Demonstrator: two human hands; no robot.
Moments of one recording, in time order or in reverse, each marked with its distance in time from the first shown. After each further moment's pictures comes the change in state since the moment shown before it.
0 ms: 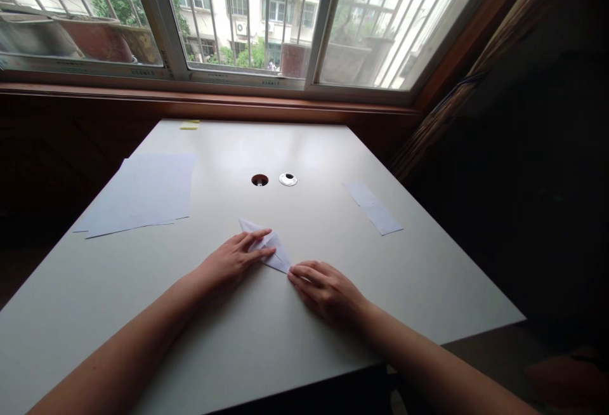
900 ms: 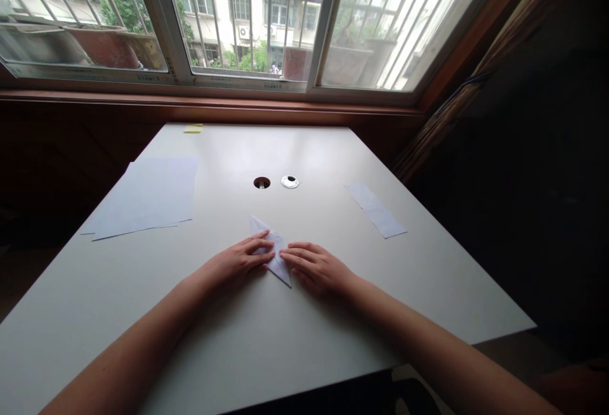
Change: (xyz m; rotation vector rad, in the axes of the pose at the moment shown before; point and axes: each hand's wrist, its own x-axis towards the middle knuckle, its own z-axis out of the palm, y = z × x) left_hand 0.007 -0.005 0.001 -0.163 0.028 0.117; right_hand 0.028 0.037 0.007 0.089 -0.058 0.002
